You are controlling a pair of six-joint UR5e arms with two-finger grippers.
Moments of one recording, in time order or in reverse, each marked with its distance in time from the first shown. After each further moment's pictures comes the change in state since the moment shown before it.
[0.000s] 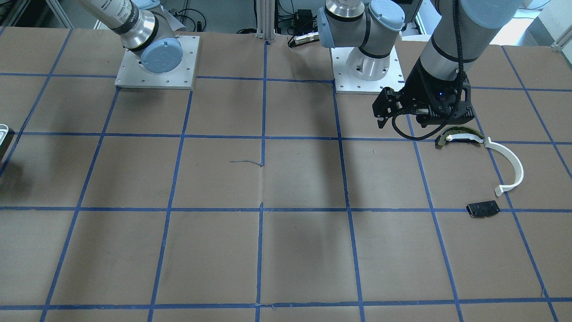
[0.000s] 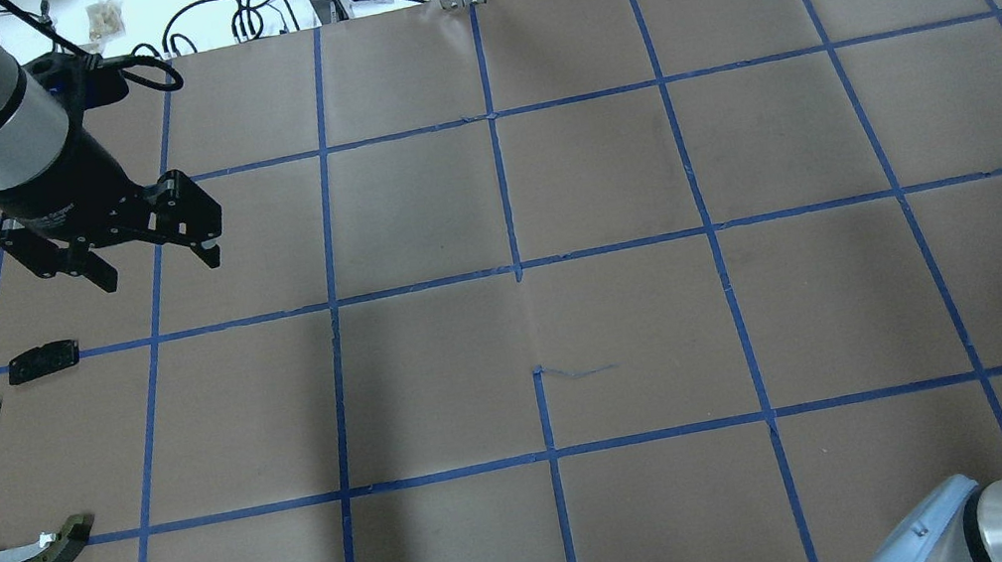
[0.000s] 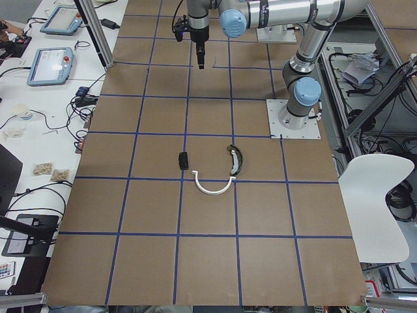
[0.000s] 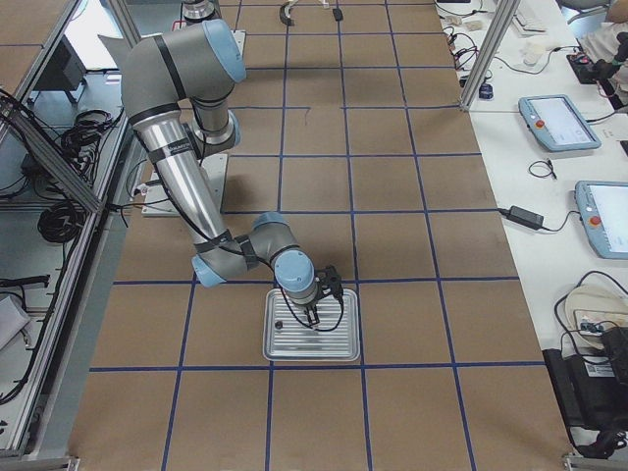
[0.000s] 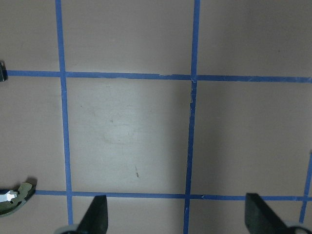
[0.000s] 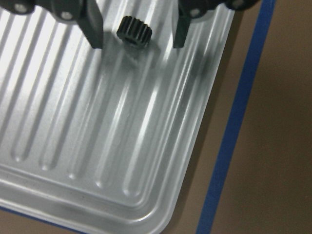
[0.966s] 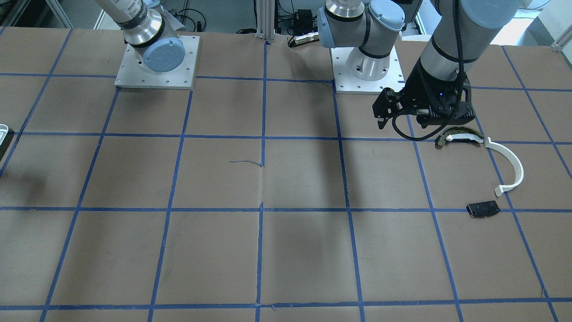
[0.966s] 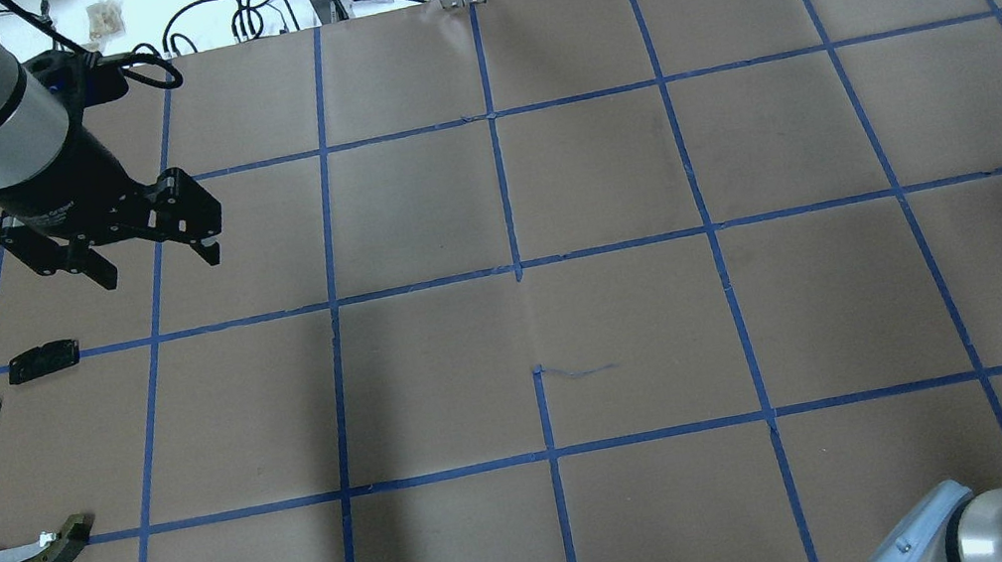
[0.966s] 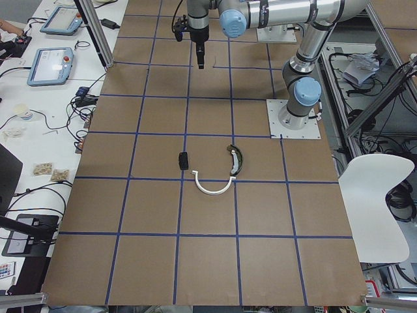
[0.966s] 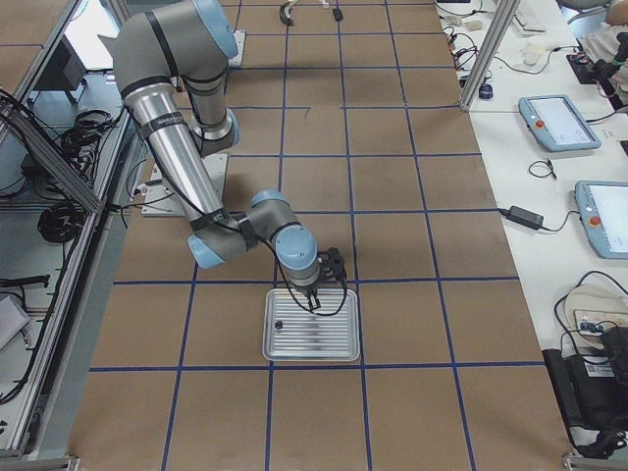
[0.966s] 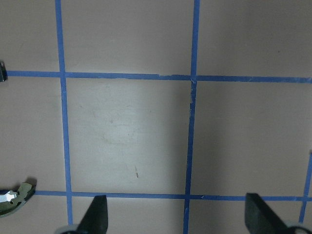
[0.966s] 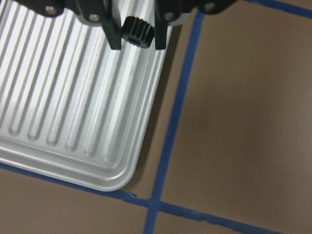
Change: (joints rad) left arm 0.000 -0.001 0.000 0.011 0.000 0.000; right arm 0.069 -0.205 -0.003 0.201 -0.036 0.114
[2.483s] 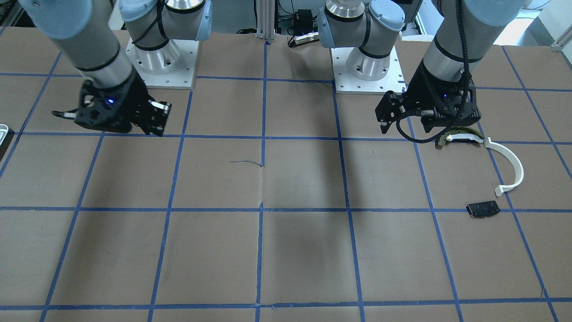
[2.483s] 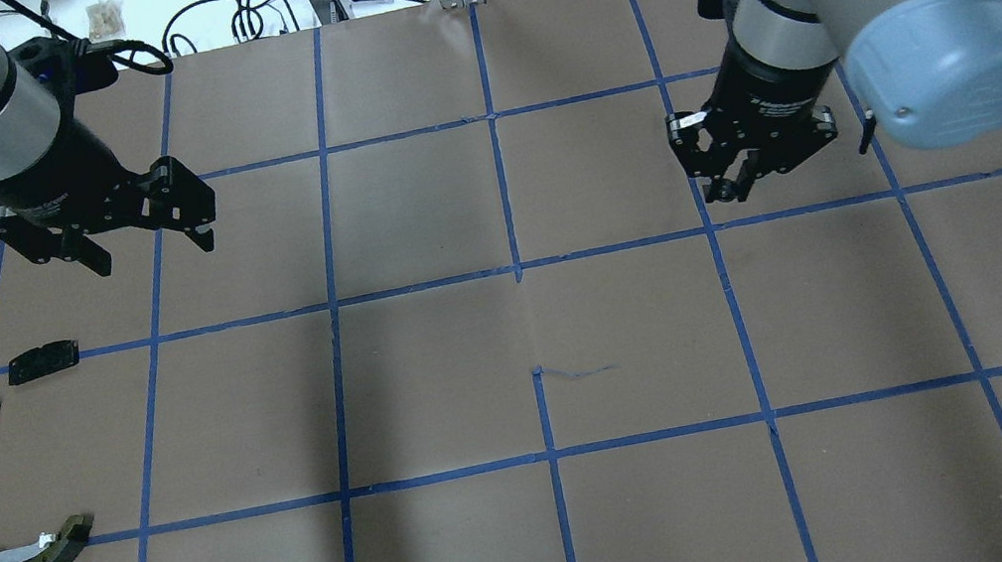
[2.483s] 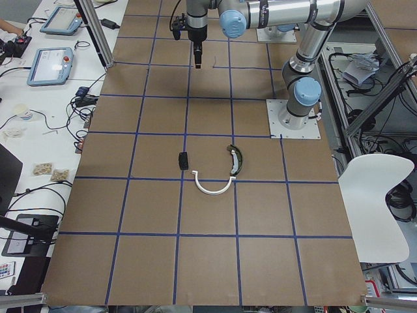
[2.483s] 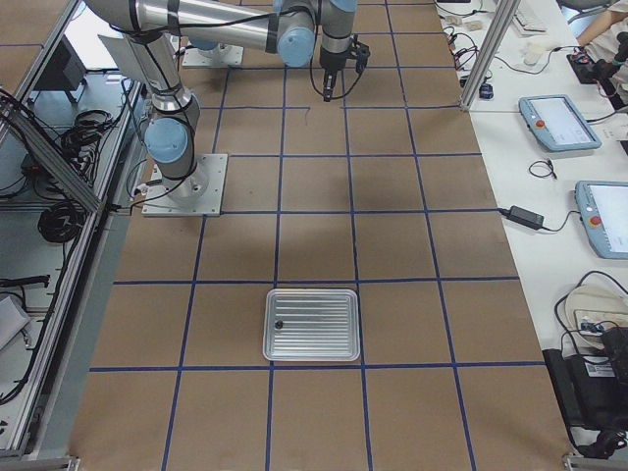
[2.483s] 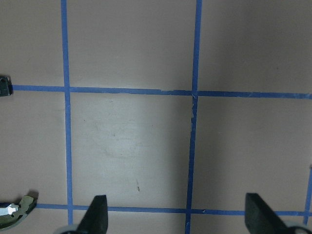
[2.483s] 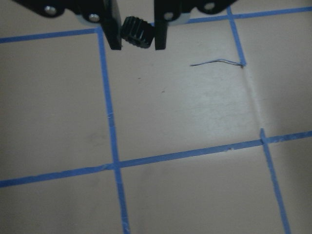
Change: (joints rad) left arm 0.002 0.000 0.000 0.042 0.000 -0.001; right arm 1.096 -0.194 -0.109 0.367 -0.014 1.484
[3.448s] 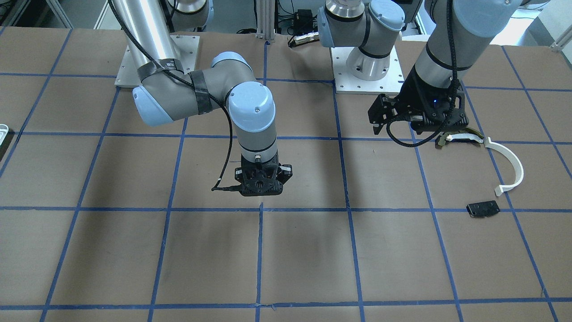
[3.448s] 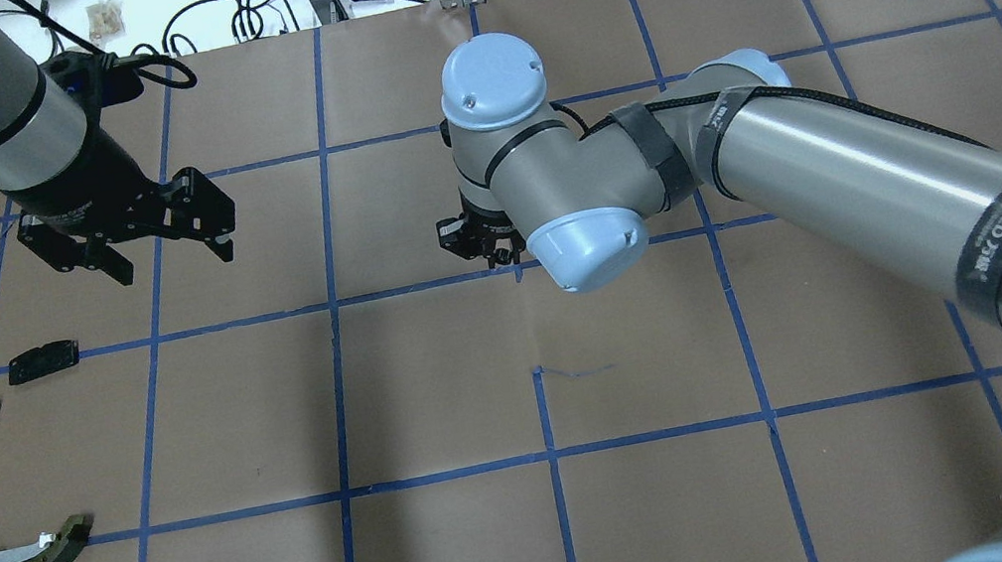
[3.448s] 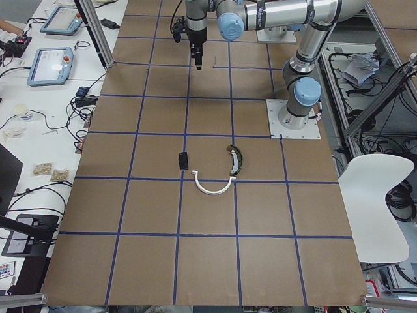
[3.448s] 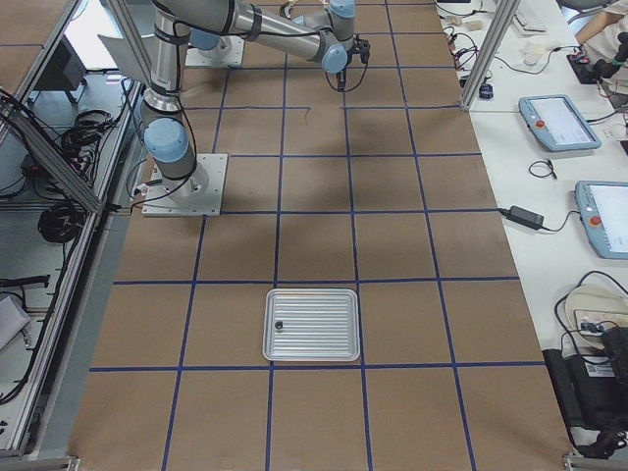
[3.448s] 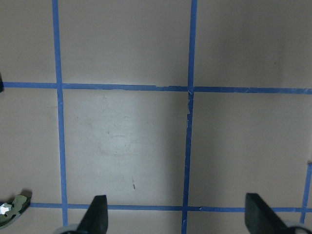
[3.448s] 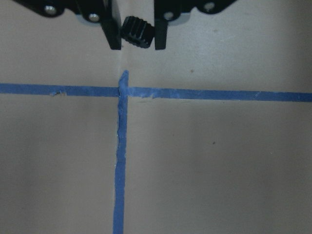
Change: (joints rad) left arm -0.016 -0.018 -0.015 -0.008 -0.013 0.001; right arm 0.322 0.374 -0.037 -0.474 -0.031 0.158
